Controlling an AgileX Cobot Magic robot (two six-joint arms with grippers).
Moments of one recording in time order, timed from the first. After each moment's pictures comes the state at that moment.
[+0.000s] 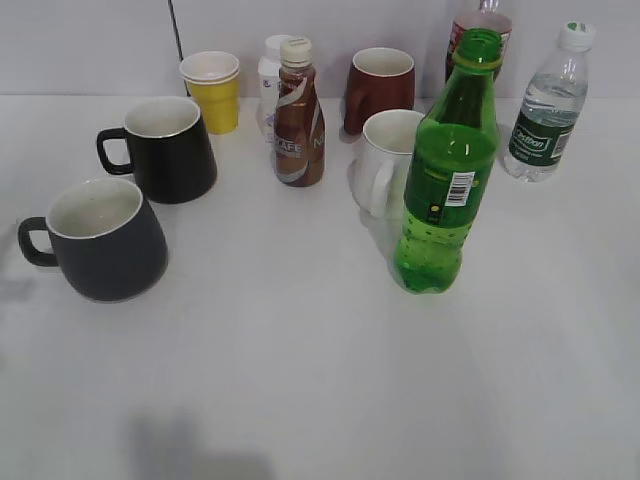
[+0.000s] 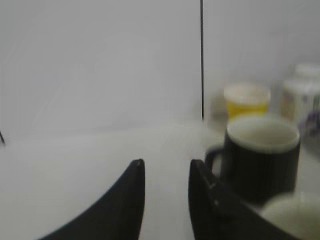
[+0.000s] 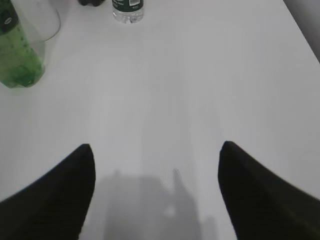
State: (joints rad) left arm -0.03 1.06 -0.25 0.15 -0.65 -0.06; right arm 0.08 -0.01 -0.50 -0.04 1.04 0.01
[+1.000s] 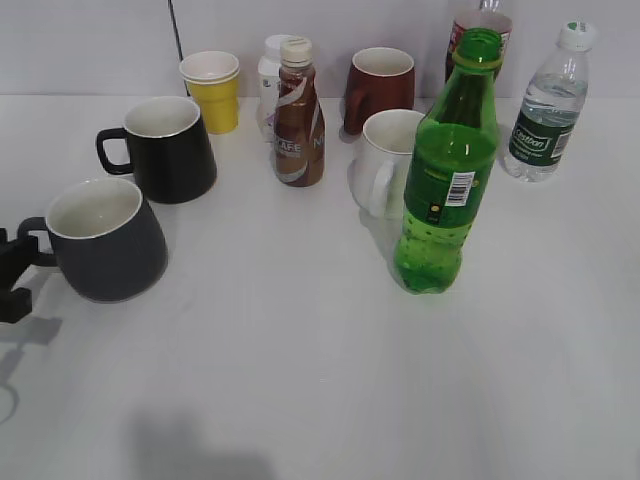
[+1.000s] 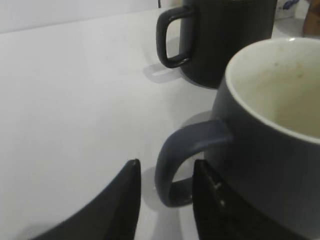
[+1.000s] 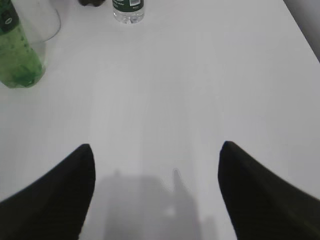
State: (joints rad) left arm -0.03 1.51 -0.18 0.28 -0.88 -0.05; right arm 0.08 -0.01 -0.50 -0.04 1.04 0.01
